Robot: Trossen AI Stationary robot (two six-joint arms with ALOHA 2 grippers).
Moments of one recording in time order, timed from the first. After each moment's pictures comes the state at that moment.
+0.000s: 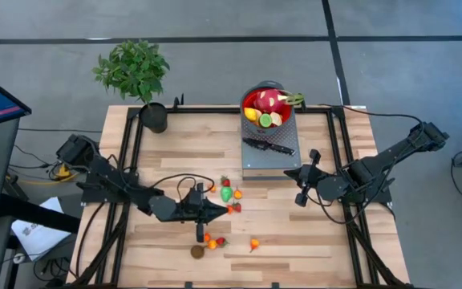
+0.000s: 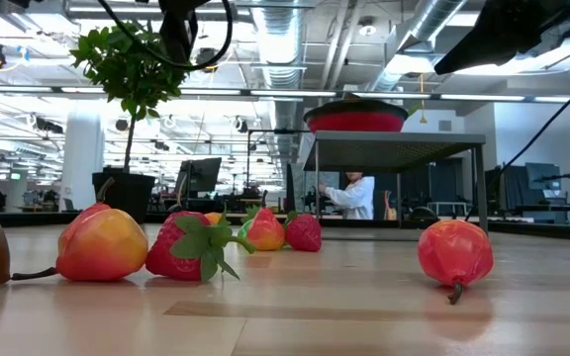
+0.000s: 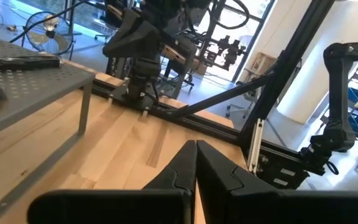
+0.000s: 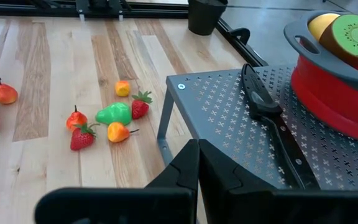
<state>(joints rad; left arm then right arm) -0.53 1.53 0.69 0.79 -0.60 -0.38 0.49 0.94 0.67 -0.42 0.81 0.35</state>
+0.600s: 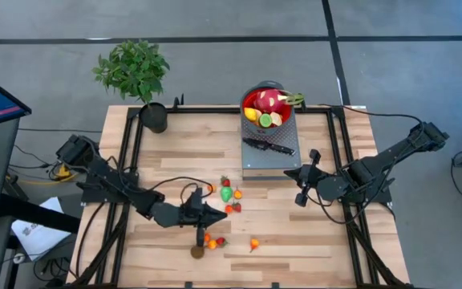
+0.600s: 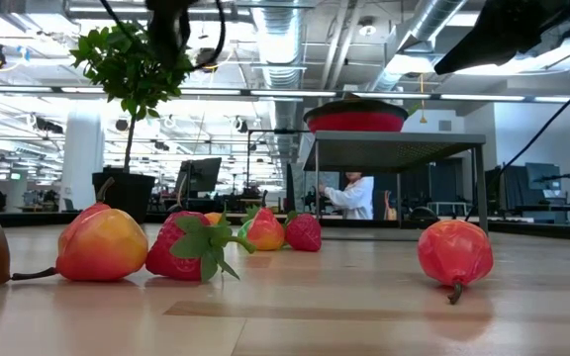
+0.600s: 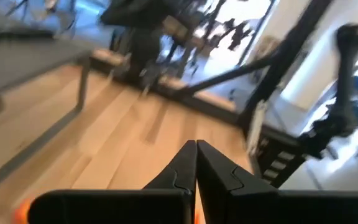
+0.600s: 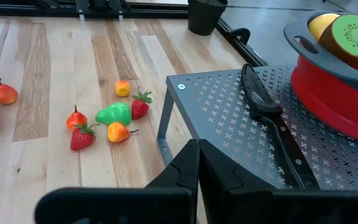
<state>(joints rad) -0.56 1.53 0.73 0.64 -0.63 -0.48 0.49 0.94 0.67 -0.42 0.81 0.35</state>
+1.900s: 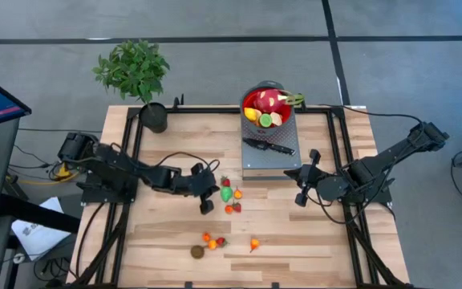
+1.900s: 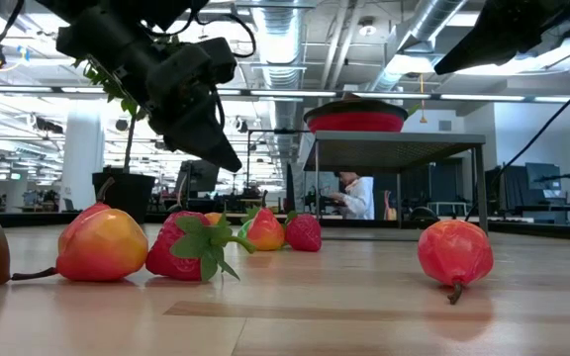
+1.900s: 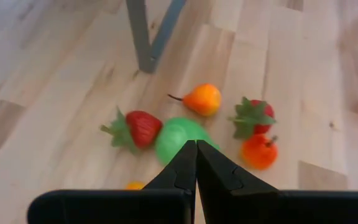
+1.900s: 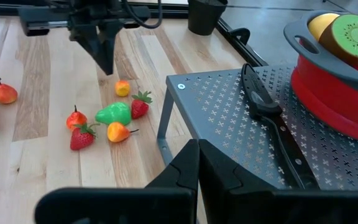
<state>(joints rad) -0.19 1.52 0.73 0.03 -0.32 -0.38 0.49 0.94 0.67 -0.42 0.81 0.35</state>
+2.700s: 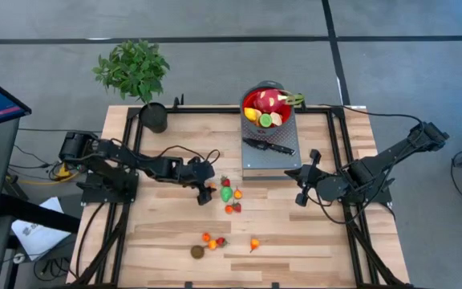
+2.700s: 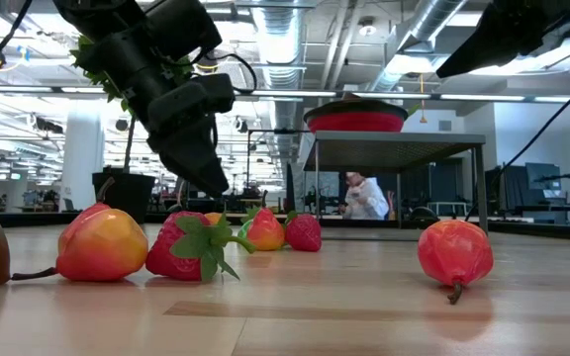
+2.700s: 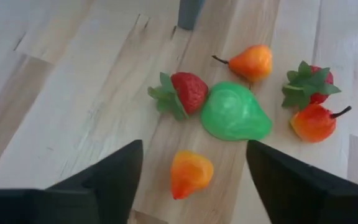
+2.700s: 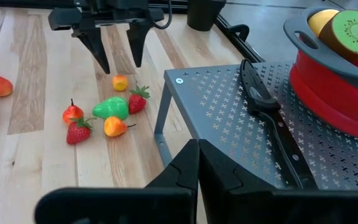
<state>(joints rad) -0.05 1.52 0.73 -0.09 -0.18 -0.34 0.49 0.94 0.67 -0.44 0.81 0.35</state>
